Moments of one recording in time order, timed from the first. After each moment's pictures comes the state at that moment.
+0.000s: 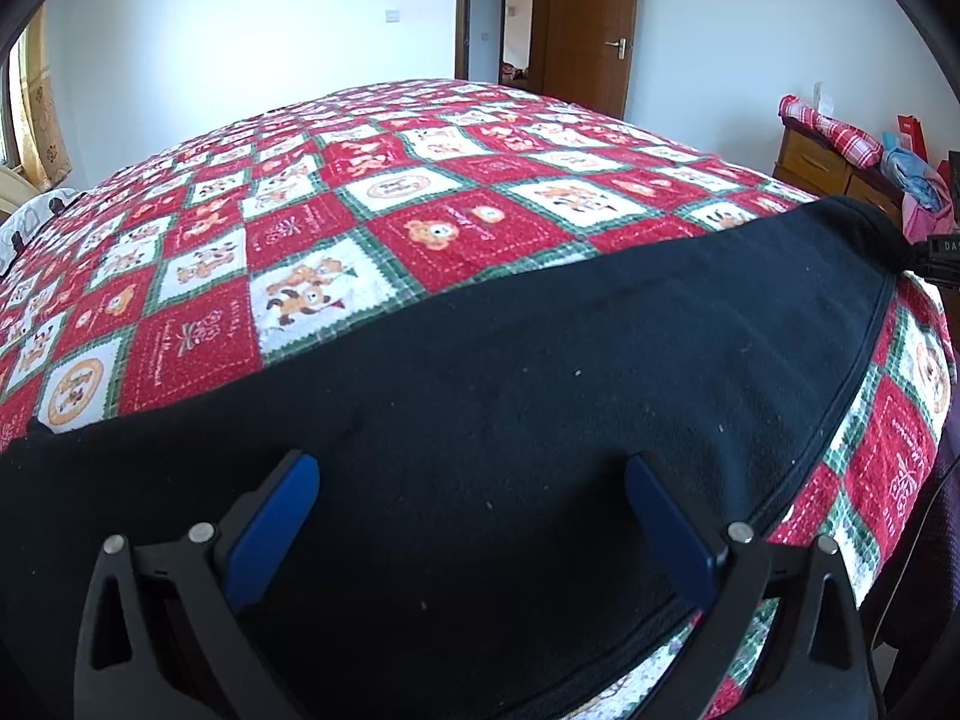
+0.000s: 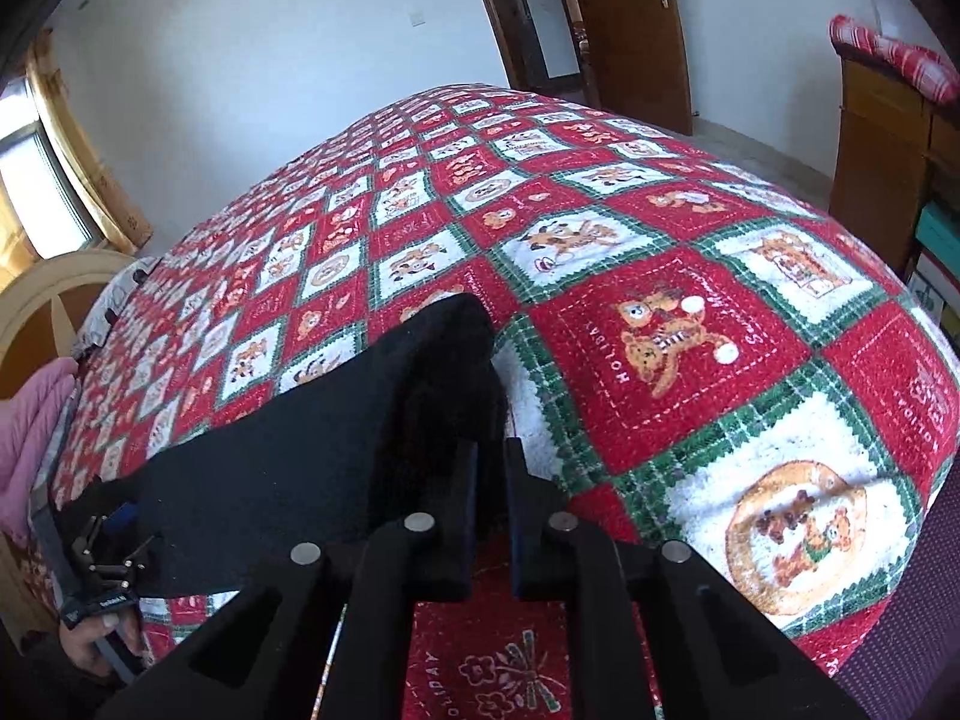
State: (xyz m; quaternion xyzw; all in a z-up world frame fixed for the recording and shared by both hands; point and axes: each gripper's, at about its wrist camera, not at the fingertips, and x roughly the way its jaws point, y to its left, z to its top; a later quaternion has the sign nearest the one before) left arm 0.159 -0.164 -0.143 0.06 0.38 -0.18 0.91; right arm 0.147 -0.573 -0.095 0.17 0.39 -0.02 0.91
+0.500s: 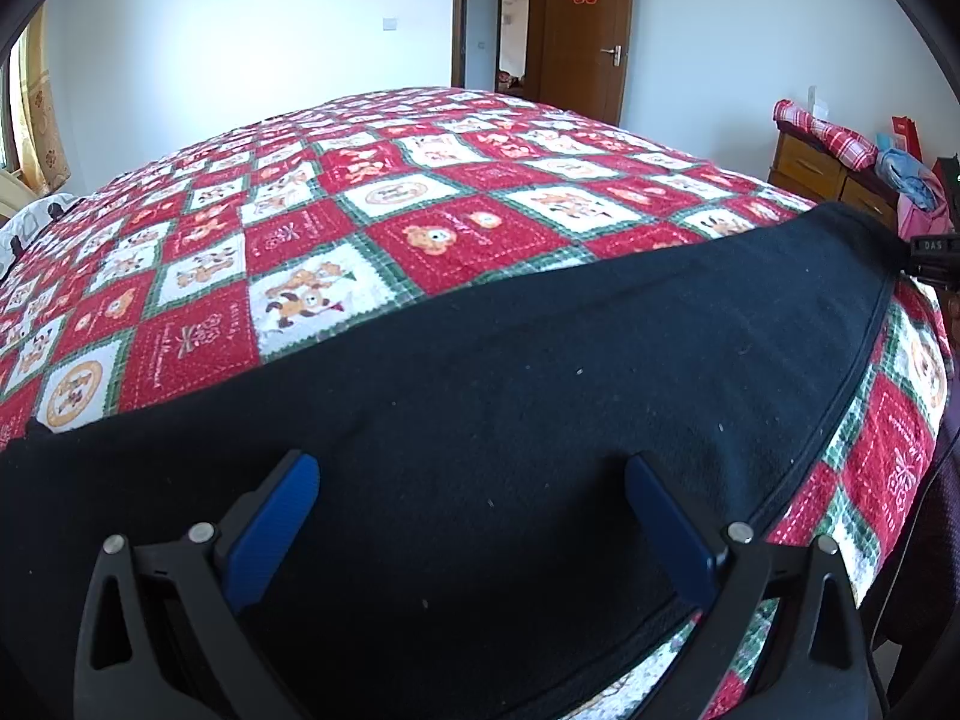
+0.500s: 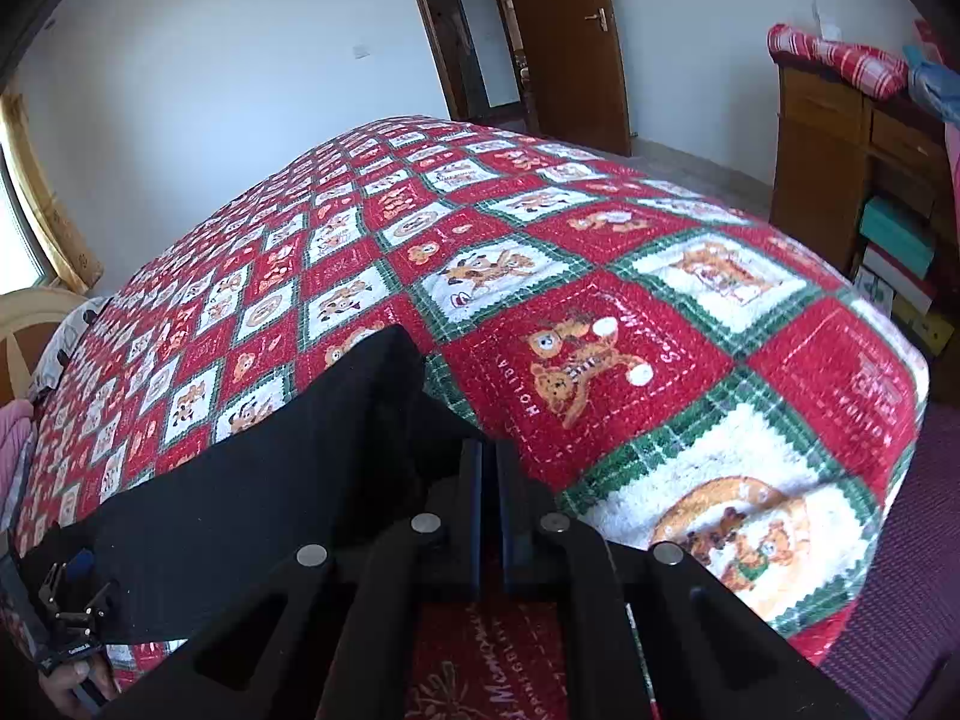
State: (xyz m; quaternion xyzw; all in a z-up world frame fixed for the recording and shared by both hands) left arm 0.157 -0.163 -0.144 0.06 0.37 -0.19 0.91; right arm 0.145 -0.588 -0.100 0.17 0.36 -0.10 0.91
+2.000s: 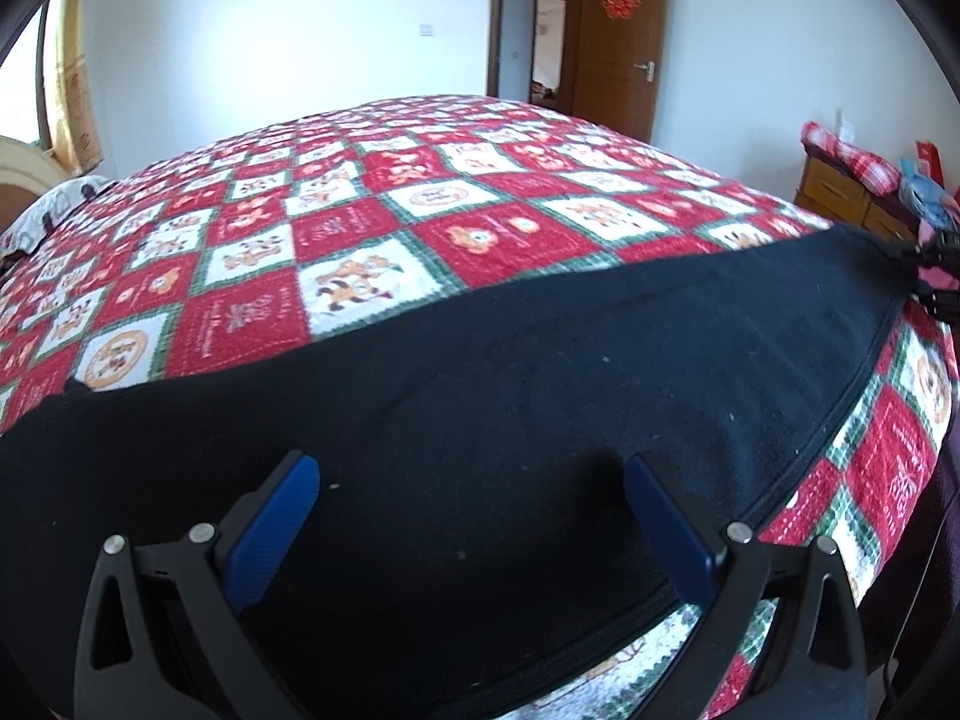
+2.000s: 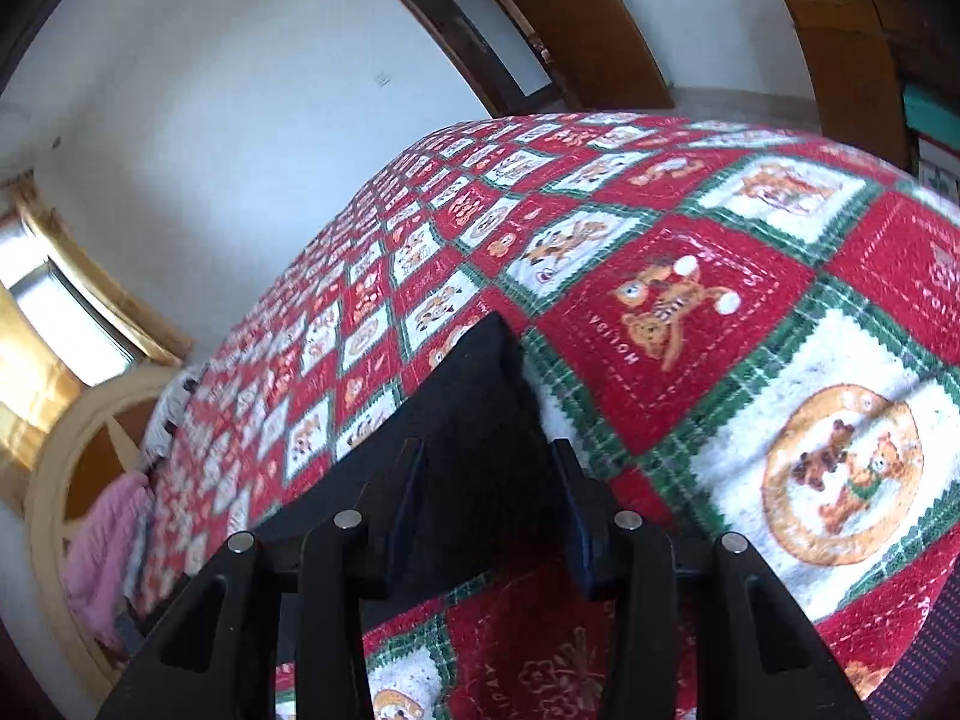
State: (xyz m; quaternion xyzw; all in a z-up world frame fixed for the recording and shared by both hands) left arm 0.144 -0.145 -0.138 0.03 0.36 -0.15 0.92; right arm 0.133 -0.571 -0.094 0.29 0.32 -0.01 0.90
